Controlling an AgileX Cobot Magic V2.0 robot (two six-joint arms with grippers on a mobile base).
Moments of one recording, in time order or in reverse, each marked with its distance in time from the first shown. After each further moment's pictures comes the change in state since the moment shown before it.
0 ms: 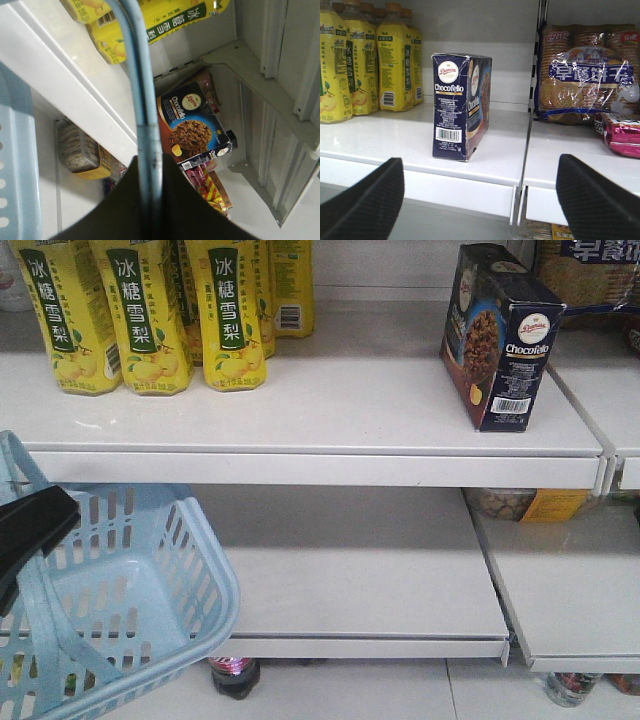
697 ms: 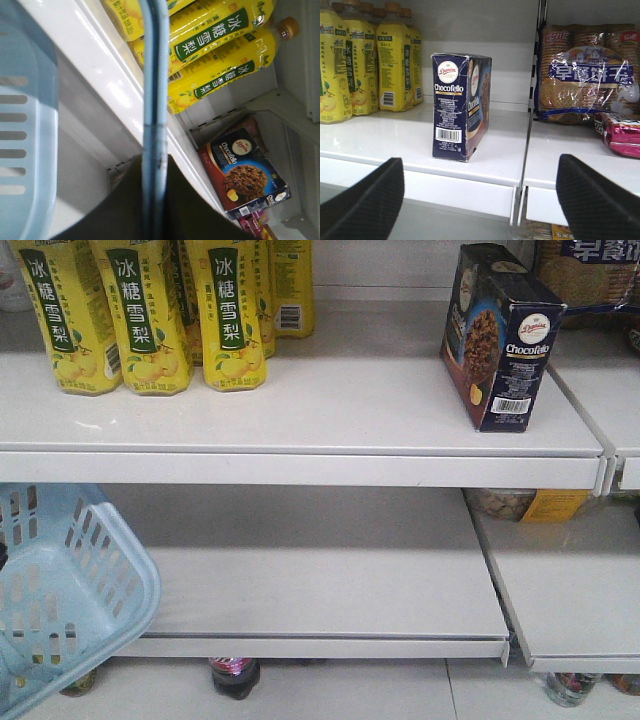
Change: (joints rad) left arm 0.204 -0.183 0.172 0.069 0.052 0.000; right arm 0.000 0.000 0.000 0.000 0.000 0.000
